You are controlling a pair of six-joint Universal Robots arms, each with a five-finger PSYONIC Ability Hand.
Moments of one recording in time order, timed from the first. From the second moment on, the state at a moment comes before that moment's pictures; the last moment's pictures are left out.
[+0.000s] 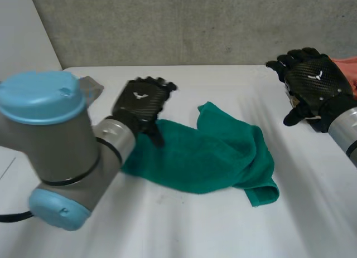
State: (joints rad) left arm 4.07 -1.92 -1.42 3.20 -1.62 3.33; right arm 1.72 -1.52 1.74 -0.23 1.19 2.70; left_hand 0.19 0.21 0.22 0.21 0.05; right_hand 0.24 0.21 0.22 0.21 0.04
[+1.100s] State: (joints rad) left arm 4.03 -1.78 -1.74 2.86 -1.70 3.53; right arm 1.71 -1.31 1.65 0.59 1.12 2.02; left_hand 0.95 0.98 0.98 0.98 0.81; right_hand 1.09 1.17 1.19 1.20 0.98
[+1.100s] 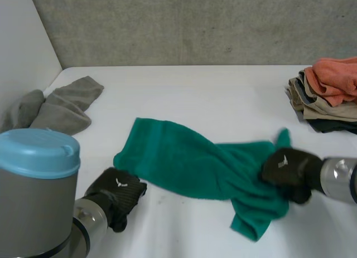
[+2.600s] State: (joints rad) left arm 4.20 -2.22 -0.92 3.56 -1.63 3.81; right arm 1.92 -1.11 1.15 -0.30 1.55 2.42; left_hand 1.16 1.20 1.19 1.20 0.96; right_hand 1.09 1.18 1.20 1.20 0.99
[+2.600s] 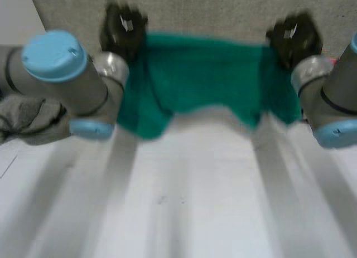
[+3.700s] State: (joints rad) left arm 4.26 -1.65 -1.82 3.15 -1.64 3.52; right arm 1.94 -1.38 1.56 0.15 1.39 2.30; left_hand 0.26 0.25 0.26 0.25 0.07; right_hand 0.25 0.21 0.22 0.22 0.05
